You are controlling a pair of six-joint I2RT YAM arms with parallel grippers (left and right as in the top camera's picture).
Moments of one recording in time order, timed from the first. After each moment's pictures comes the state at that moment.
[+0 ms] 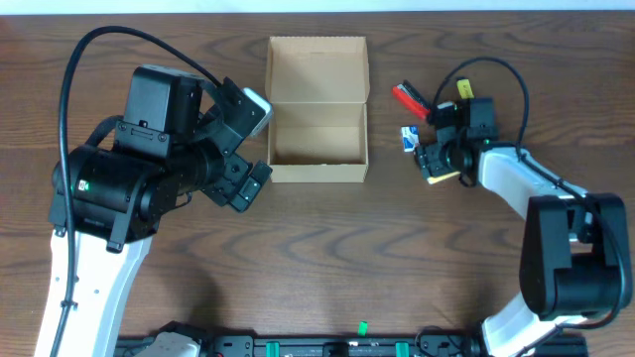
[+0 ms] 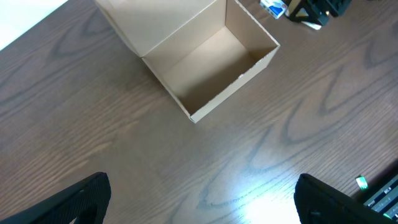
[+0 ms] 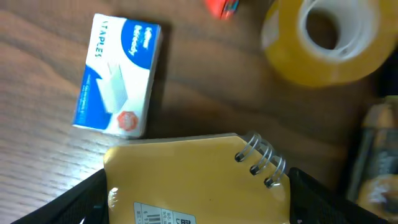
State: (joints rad) left arm -0.32 1.30 1.69 -1.37 0.18 0.35; right arm 0.06 1.81 0.99 -0.29 -0.07 -0.20
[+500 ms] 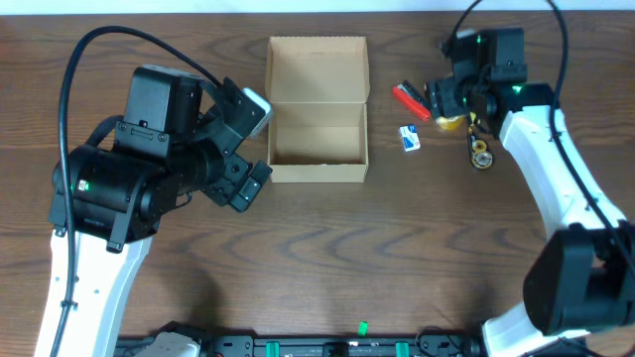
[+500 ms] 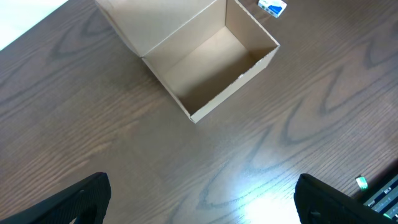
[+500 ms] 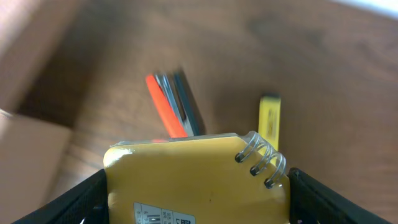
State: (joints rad) left arm -0.32 1.30 1.69 -1.37 0.18 0.35; right arm 0.09 1.74 1.42 -0.56 -0.06 -0.18
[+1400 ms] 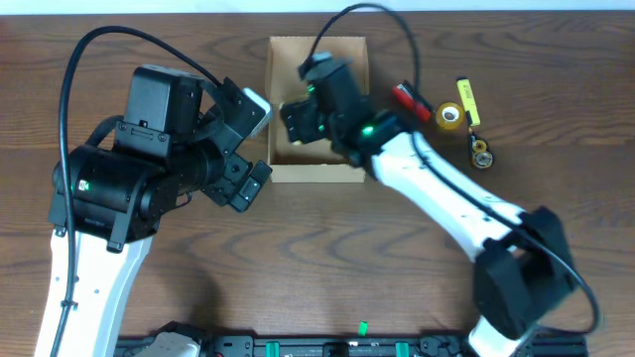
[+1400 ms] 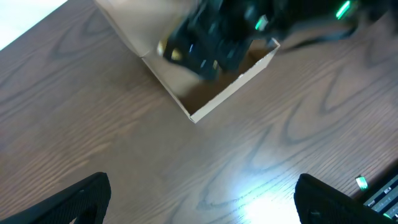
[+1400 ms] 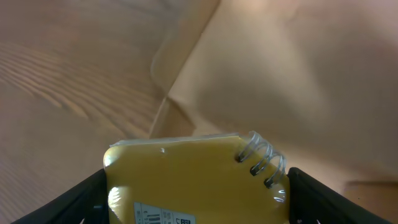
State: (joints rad) left arm -0.32 1.30 1.69 -1.37 0.18 0.35; right arm 0.67 1.86 1.45 -0.37 0.03 0.38
